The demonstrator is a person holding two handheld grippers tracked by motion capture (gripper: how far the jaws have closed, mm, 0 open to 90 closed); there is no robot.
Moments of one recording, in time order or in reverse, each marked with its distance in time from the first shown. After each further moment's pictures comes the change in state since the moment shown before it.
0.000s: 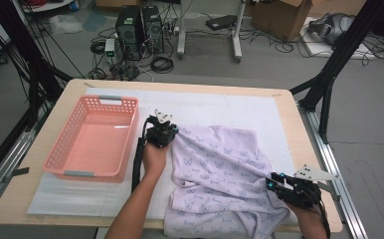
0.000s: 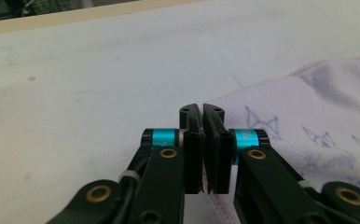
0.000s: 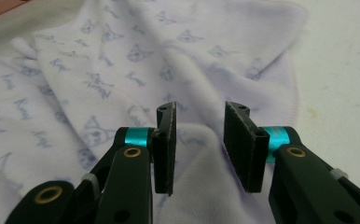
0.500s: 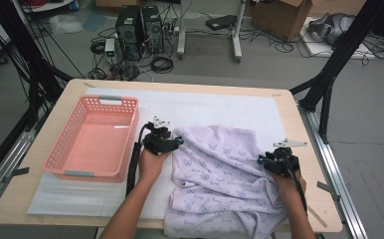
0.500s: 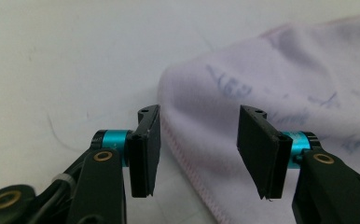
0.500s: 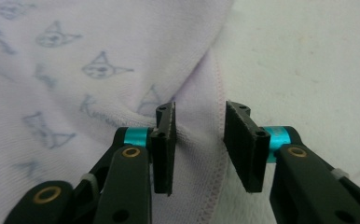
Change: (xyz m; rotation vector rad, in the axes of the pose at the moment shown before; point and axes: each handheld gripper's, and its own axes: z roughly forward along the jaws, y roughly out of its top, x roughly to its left) left arm 0.001 -0.022 0.001 0.092 -0.156 -0.019; right arm -0.045 0.033 0.085 0.163 -0.227 0.050
